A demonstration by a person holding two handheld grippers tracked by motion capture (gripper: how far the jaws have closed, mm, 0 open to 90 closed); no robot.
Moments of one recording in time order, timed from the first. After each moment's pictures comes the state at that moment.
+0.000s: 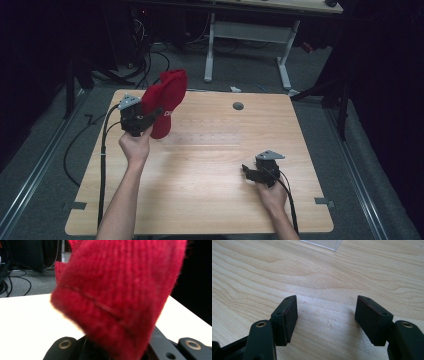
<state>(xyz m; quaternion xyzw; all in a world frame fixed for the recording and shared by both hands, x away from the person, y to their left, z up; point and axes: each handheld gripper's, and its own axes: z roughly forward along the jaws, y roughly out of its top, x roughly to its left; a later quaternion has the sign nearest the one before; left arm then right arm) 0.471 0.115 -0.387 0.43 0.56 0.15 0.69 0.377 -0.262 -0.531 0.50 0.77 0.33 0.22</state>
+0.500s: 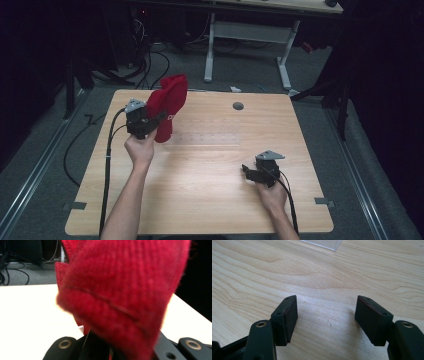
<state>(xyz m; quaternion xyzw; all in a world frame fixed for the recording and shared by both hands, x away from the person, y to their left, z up) 0.477 0.106 -0.412 0.43 0.58 0.14 0.68 0.377 -0.262 -0.531 0.50 0.77 0.33 0.22</state>
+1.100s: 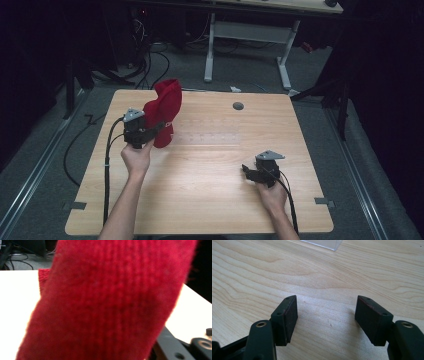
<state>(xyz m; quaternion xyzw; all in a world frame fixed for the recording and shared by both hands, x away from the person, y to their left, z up) 0.461 0.114 -0.429 0.46 0.58 0.15 0.66 0.377 -0.262 -0.531 0.50 0.77 0.32 0.22</state>
